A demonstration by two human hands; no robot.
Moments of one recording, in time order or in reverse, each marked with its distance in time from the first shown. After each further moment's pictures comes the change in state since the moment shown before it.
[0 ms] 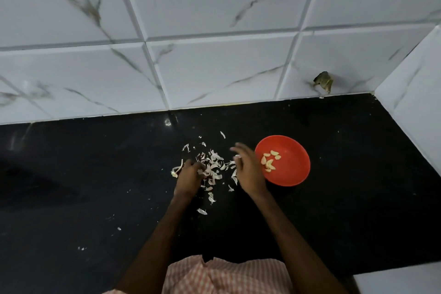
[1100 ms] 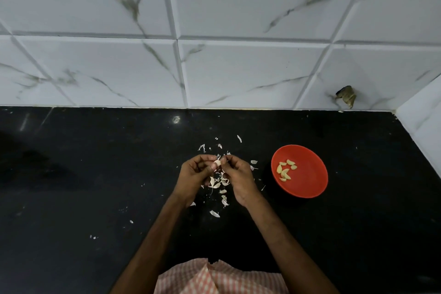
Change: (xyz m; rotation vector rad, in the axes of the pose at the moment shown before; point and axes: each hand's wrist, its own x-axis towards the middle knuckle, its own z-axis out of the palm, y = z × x) left_hand -0.043 0.021 -0.066 -1.159 -0.008 0.005; right_hand -0.009 -0.081 0.036 0.889 -0.242 0.391
